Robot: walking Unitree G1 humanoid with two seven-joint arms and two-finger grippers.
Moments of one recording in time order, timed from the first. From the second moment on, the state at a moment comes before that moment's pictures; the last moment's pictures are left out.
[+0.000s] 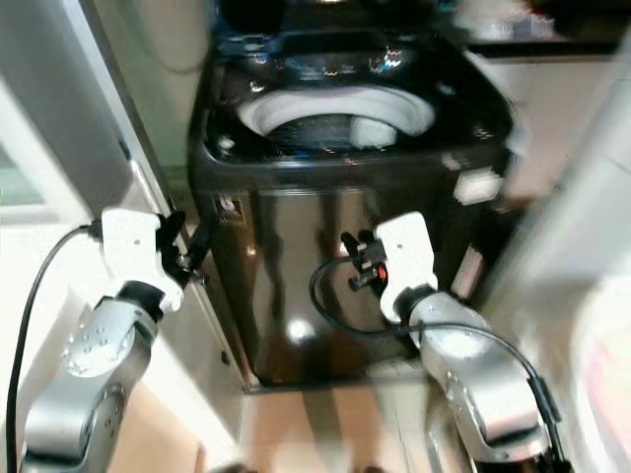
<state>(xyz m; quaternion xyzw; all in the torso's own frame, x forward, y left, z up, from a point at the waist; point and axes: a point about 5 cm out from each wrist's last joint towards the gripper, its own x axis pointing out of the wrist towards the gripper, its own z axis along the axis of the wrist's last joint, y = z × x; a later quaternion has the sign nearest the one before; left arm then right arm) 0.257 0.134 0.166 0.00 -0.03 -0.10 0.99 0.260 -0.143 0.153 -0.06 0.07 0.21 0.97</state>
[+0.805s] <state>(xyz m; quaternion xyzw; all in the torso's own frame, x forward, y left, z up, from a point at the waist) 0.259 0.136 0.168 0.01 -0.03 -0.09 1.00 0.262 -0.142 0.150 -0.06 0.08 0.22 0.97</state>
